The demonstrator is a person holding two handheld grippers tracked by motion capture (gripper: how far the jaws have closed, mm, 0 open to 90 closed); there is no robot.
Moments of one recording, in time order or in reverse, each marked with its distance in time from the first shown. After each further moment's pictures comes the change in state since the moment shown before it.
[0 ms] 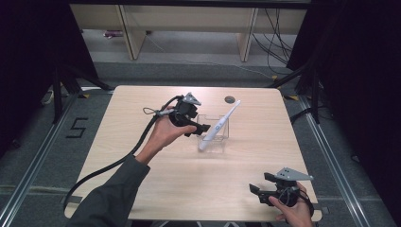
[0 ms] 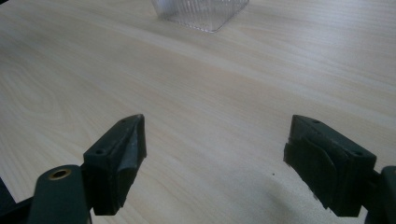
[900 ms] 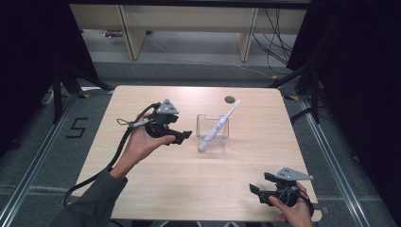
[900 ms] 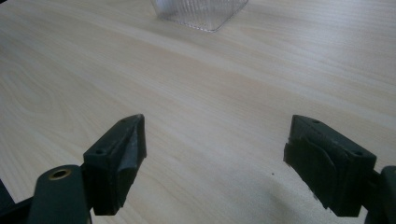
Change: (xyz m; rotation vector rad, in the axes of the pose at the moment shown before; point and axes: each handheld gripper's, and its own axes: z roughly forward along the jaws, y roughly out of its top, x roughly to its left) left arm -0.004 -0.037 -0.059 -0.059 0.053 0.012; right arm 0.002 0.000 0.000 0.008 0.010 0.032
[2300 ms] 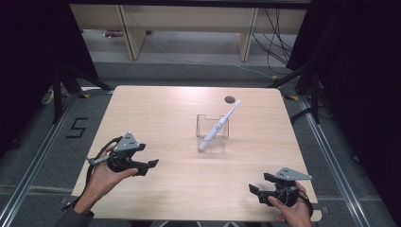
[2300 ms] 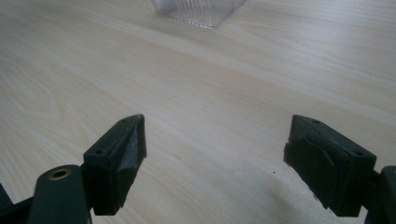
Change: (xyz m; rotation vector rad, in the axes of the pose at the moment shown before) left arm 0.009 -0.126 -0.044 -0.006 0.031 -0.044; right arm -0.001 -0.001 0.004 0.002 0.008 -0.008
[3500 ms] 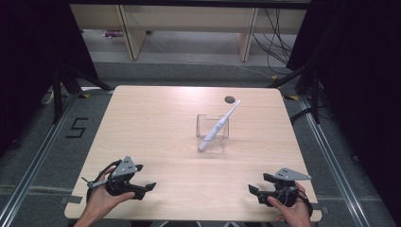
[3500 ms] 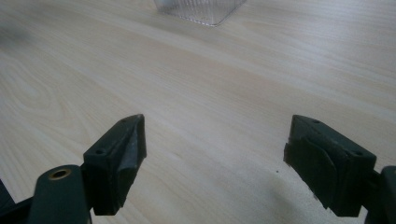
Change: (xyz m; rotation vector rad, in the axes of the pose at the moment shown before) left arm -0.022 -0.059 0.004 0.040 -0.044 -0.004; right arm 0.002 0.000 0.001 -0.003 0.001 0.001
